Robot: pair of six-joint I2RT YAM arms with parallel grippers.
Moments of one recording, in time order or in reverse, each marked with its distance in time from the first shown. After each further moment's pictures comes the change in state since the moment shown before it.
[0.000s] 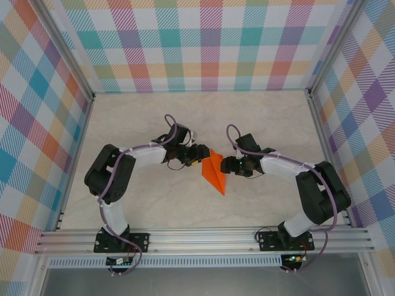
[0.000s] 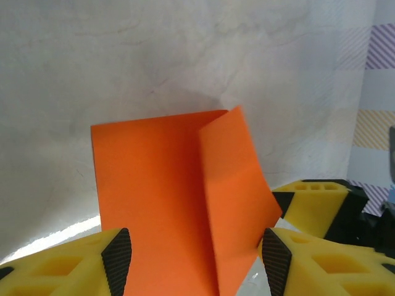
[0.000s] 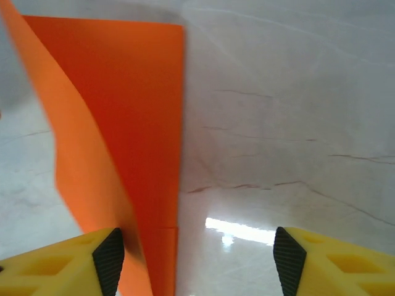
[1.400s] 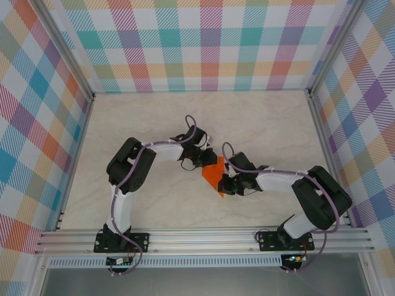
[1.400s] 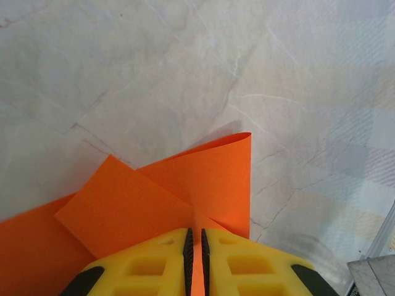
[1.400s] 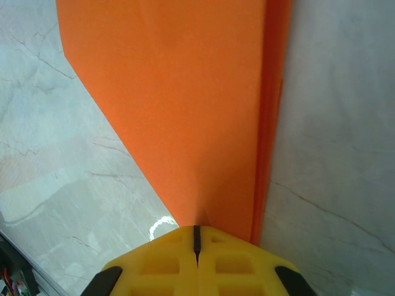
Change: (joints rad) left arm -0.072 0.214 0.199 -0.085 -0.029 0.130; right arm 0.169 -0.050 -0.230 0.209 -0.183 0.246
